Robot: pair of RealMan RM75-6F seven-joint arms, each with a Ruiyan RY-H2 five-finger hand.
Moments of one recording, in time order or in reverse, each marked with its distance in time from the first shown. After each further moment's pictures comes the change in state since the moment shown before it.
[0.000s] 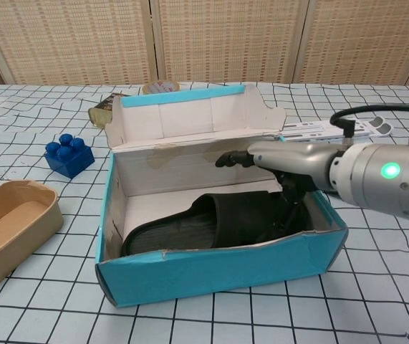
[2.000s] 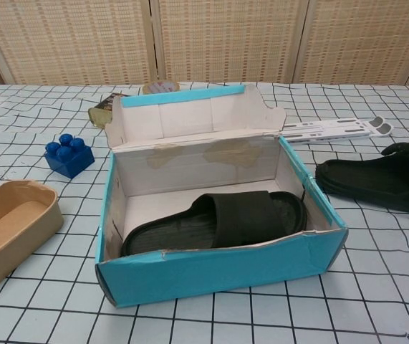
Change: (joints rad) left arm -0.008 -0.002 -0.002 -0.009 -0.031 -0.027 0.029; right arm -0.239 0.118 -0.045 0.586 -0.129 -0.260 0.411
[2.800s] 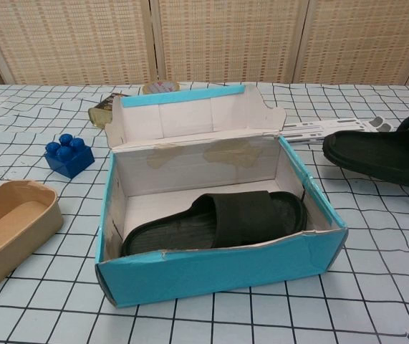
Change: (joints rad) left arm -0.002 0.000 0.001 -0.001 -0.006 -0.008 0.006; right arm -0.077 -0.071 0.032 -0.009 -0.121 0.367 -0.126
